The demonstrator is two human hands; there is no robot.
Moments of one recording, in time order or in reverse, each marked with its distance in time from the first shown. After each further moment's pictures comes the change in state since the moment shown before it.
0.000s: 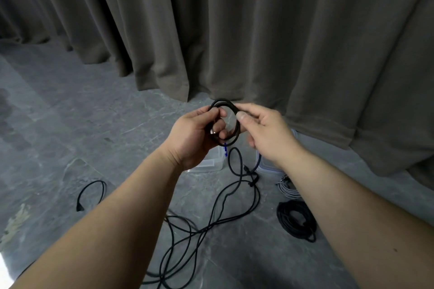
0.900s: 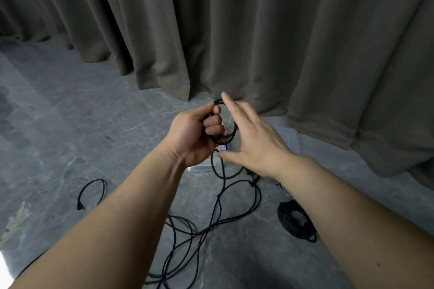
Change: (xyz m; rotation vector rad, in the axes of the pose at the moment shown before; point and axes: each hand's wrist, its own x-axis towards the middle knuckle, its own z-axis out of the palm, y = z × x) left_hand 0.000 0.008 0.001 -0.298 0.046 -0.150; right_hand -0.010 -0.006 0.010 -0.801 -0.180 -0.316
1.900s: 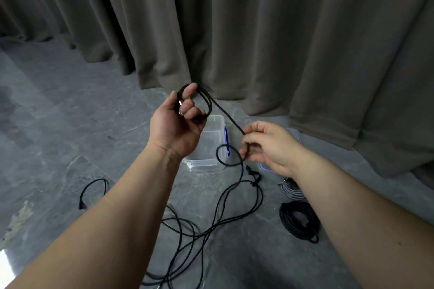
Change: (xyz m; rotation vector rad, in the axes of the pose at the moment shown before) left_hand 0.010 0.015 -0.022 -0.387 0.133 0.208; right_hand 0.000 0.020 0.006 1.226 -0.035 0.681
